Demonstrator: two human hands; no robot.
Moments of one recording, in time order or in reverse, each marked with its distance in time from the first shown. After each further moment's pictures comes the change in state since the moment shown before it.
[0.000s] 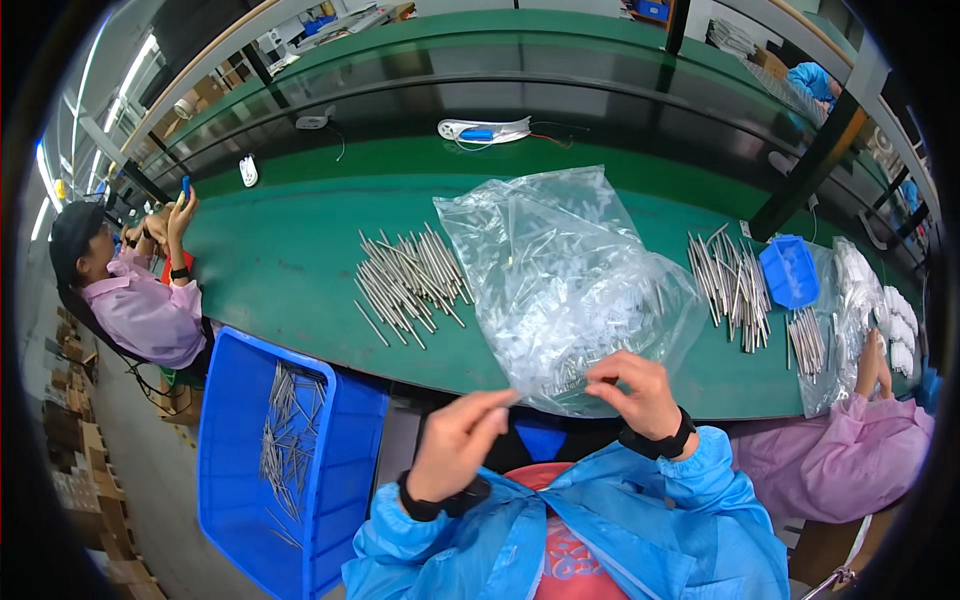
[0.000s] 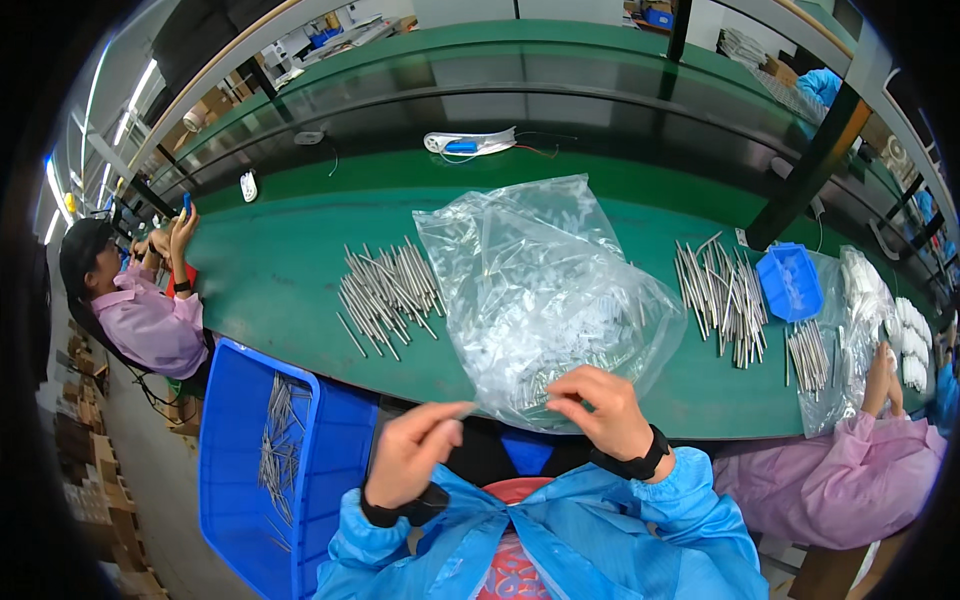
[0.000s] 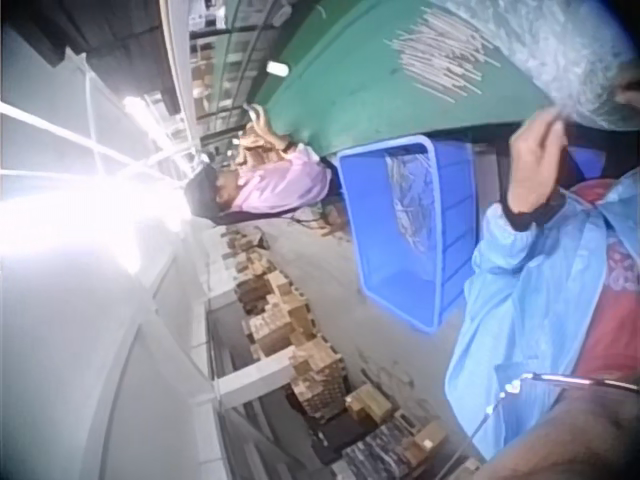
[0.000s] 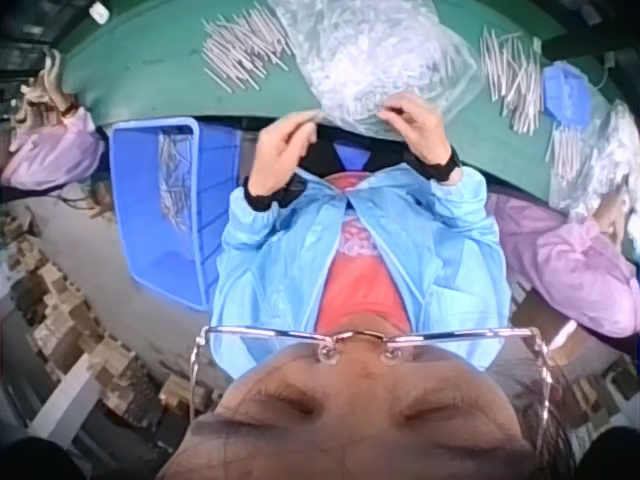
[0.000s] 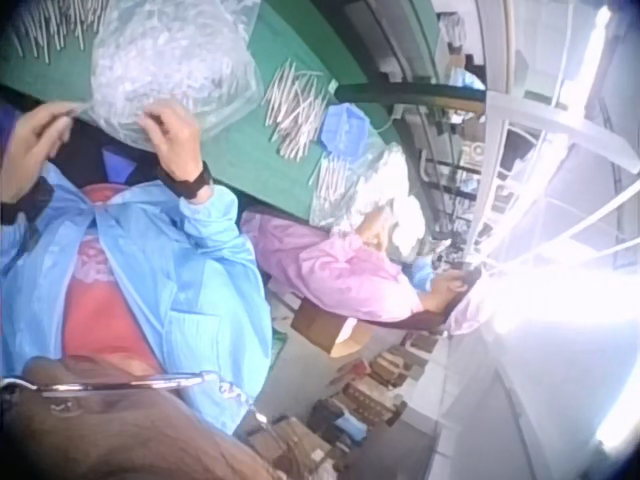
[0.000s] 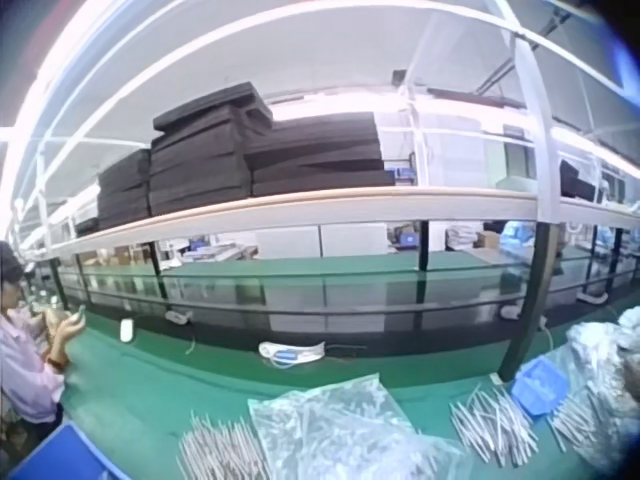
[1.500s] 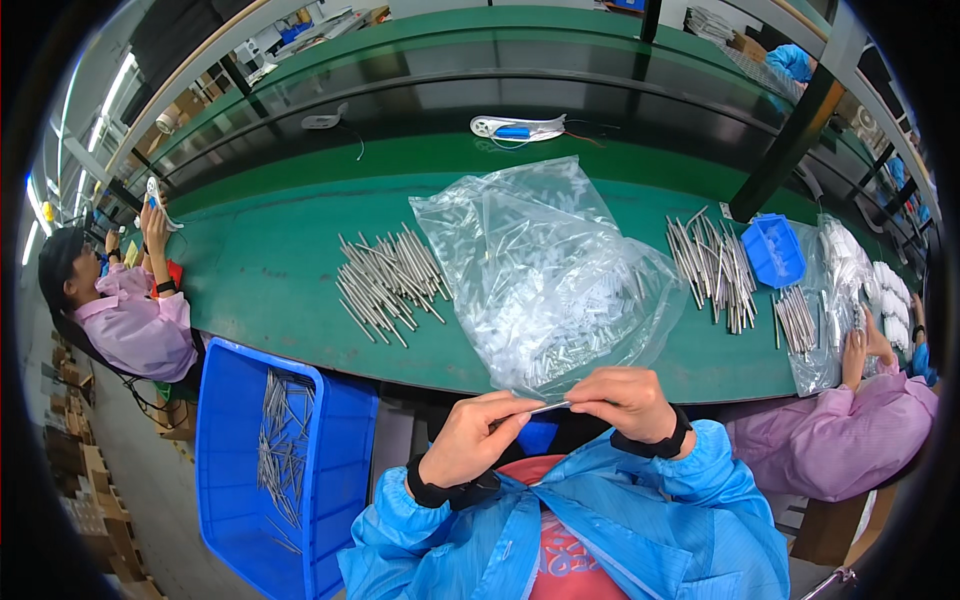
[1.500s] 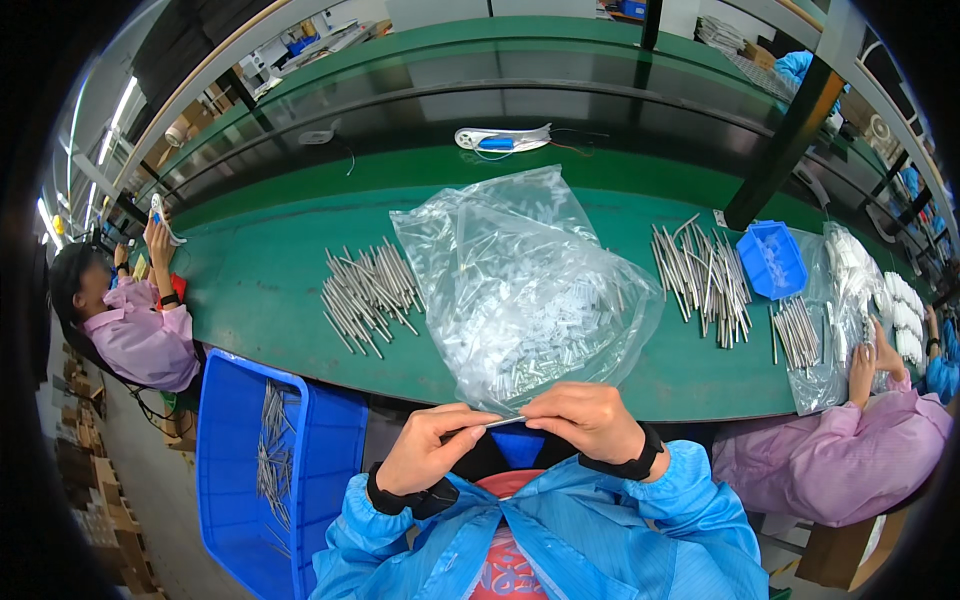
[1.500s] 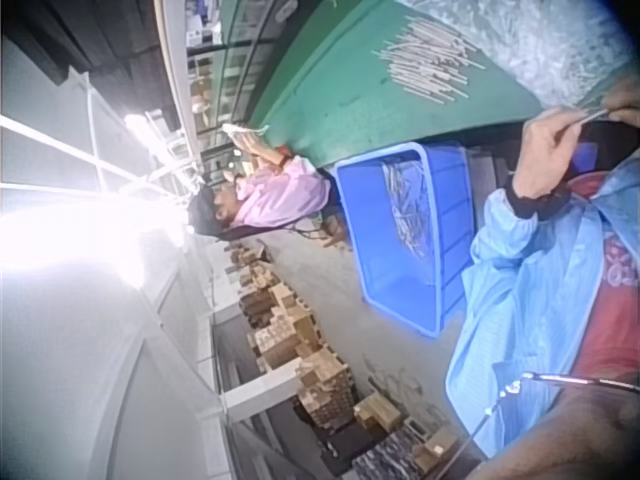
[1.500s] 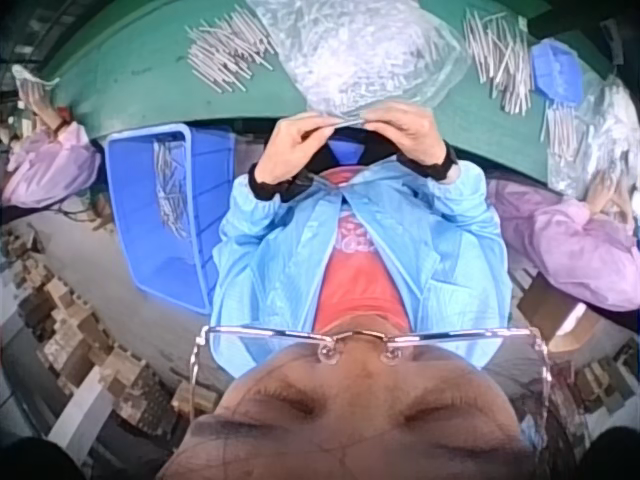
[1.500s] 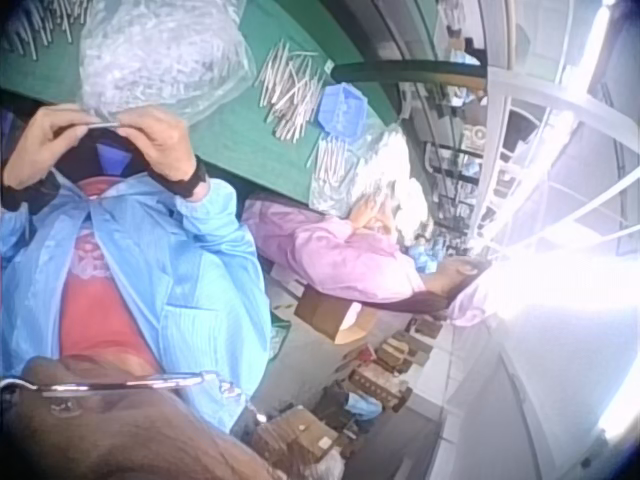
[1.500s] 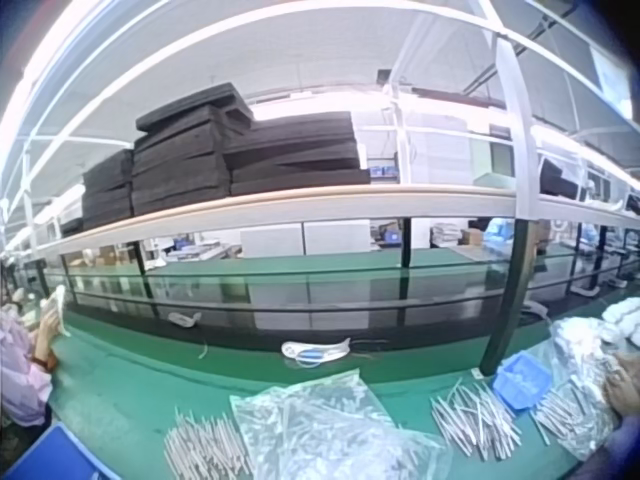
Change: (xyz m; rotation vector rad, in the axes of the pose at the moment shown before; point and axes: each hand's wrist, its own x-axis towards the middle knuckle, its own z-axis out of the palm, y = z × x) left_hand 0.021 0.004 0.018 0.135 -0.312 0.088; right_hand -0.015 -0.013 -0.008 0.079 -0.101 -0.196
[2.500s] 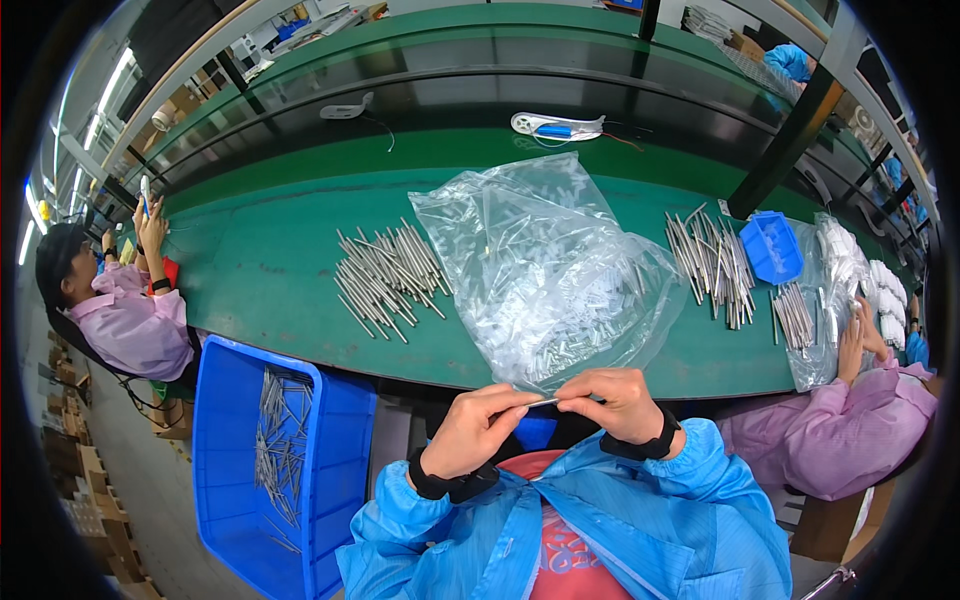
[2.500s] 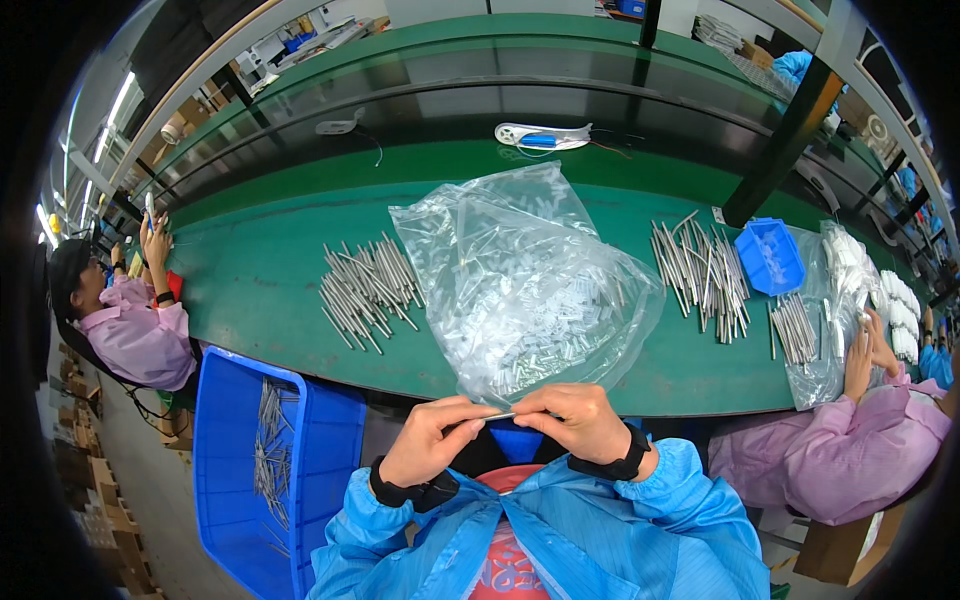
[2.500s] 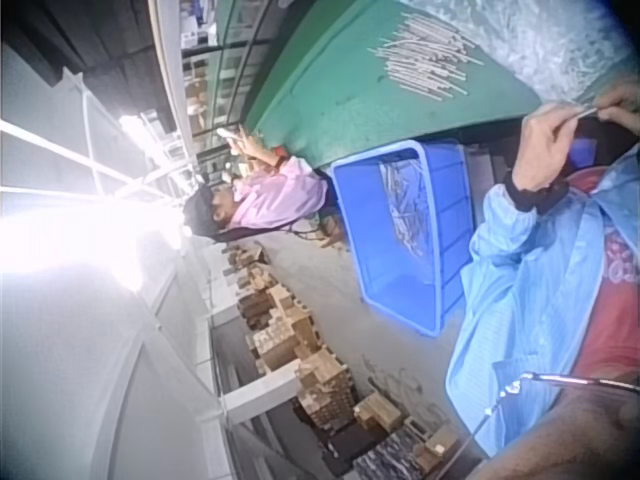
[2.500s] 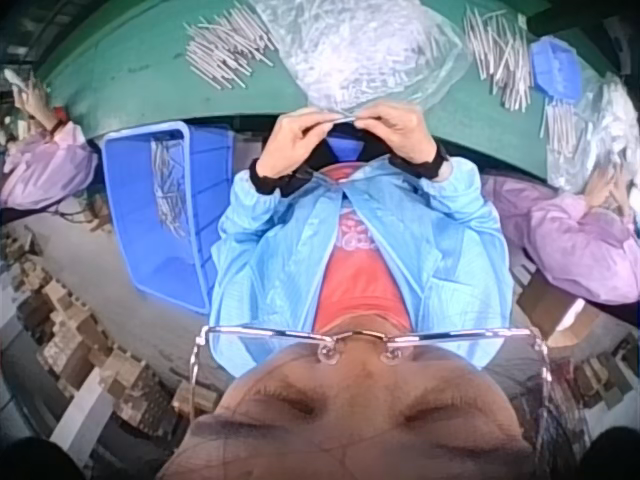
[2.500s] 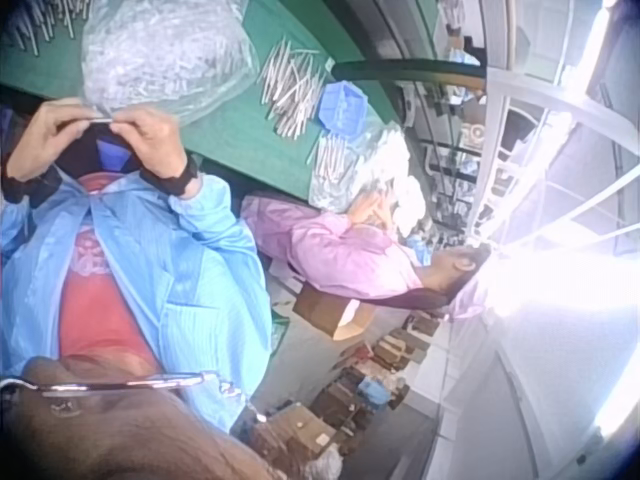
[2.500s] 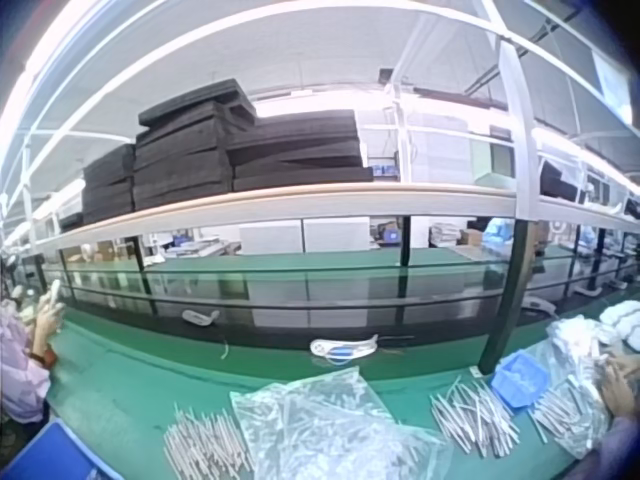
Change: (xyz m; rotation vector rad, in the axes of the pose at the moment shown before) left_hand -0.002 -0.016 0.002 -0.012 0.049 0.048; right_hand 0.002 -0.006 0.018 -0.001 -0.003 0.121
